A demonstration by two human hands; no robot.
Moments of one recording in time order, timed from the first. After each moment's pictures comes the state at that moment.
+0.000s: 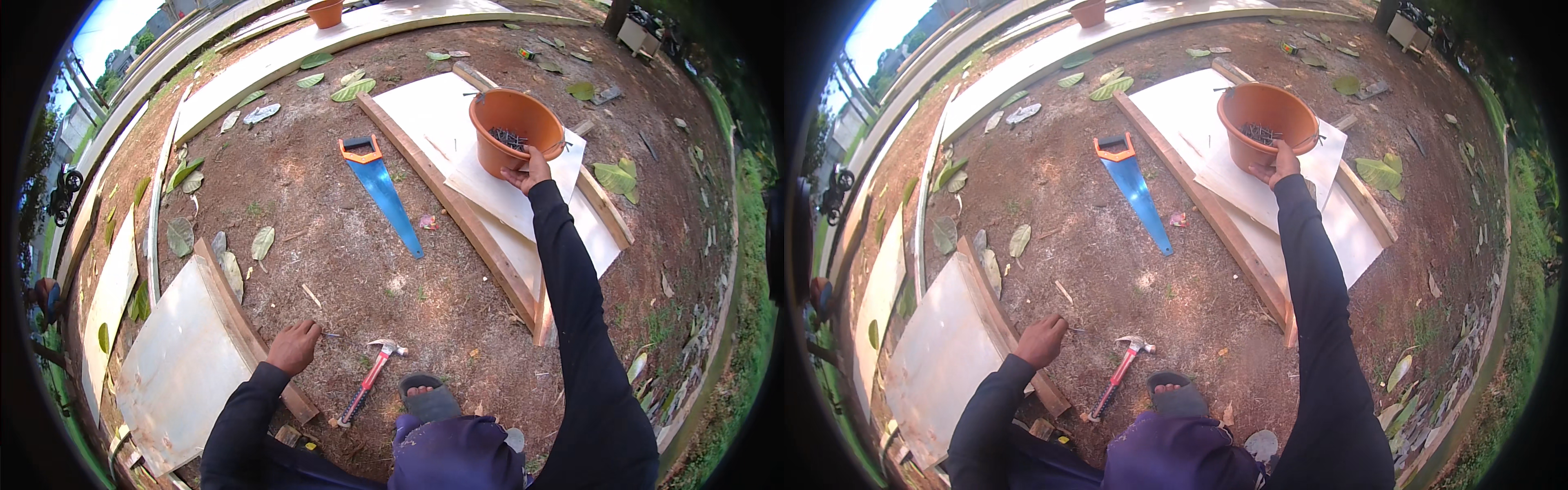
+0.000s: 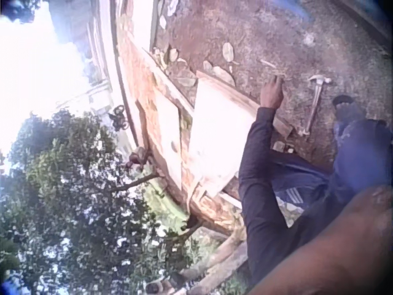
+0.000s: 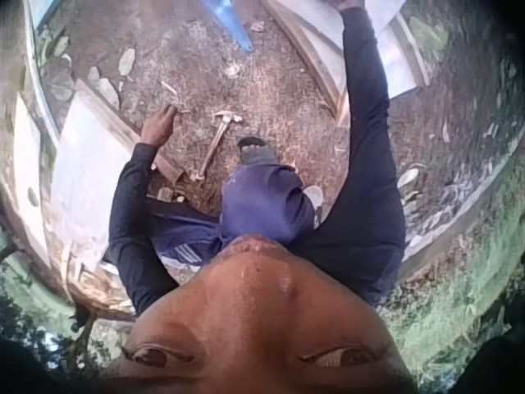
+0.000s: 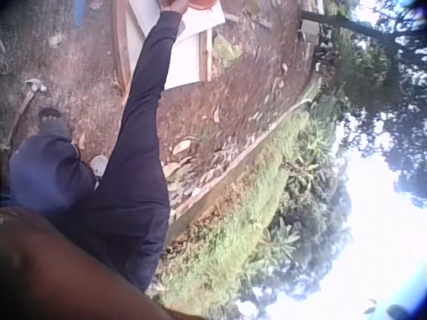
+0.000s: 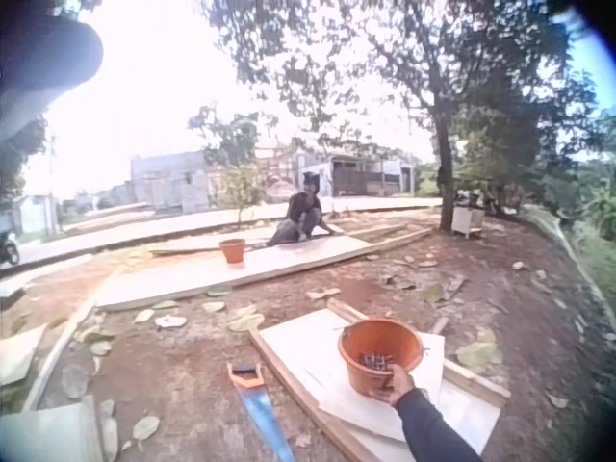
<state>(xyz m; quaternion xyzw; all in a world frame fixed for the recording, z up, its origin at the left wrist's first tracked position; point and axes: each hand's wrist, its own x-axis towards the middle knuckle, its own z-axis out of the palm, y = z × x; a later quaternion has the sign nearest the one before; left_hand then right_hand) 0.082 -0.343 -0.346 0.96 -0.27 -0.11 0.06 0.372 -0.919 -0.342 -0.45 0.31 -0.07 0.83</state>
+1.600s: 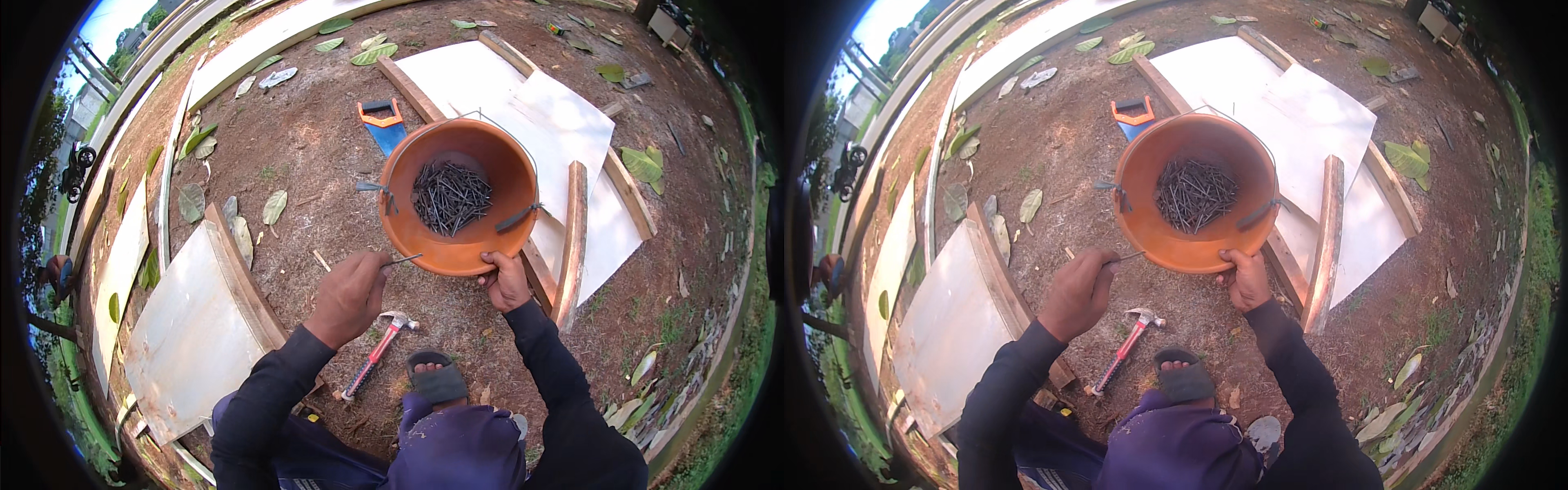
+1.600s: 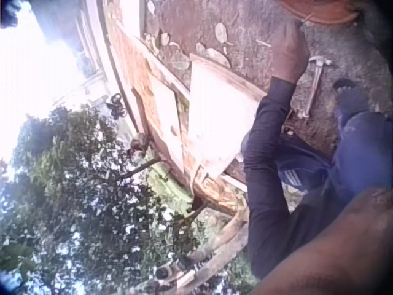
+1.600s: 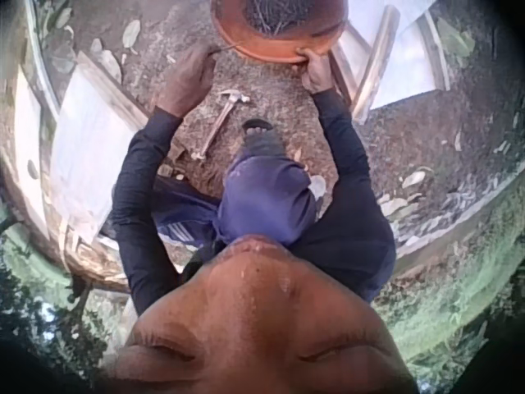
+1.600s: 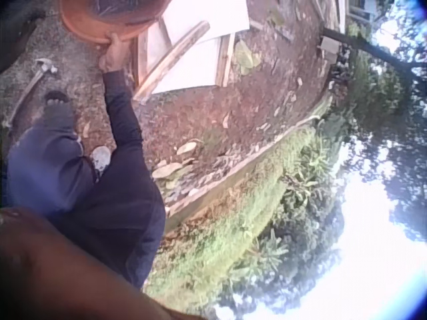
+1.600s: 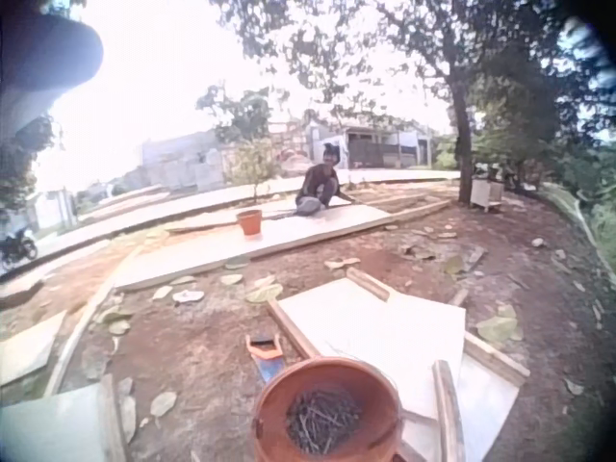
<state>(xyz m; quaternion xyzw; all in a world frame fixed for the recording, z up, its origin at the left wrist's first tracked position) 0.113 -0.480 -0.255 0.92 -0.25 0.06 0.30 0.120 -0.766 -0.382 -0.45 0.21 0.06 0.86</state>
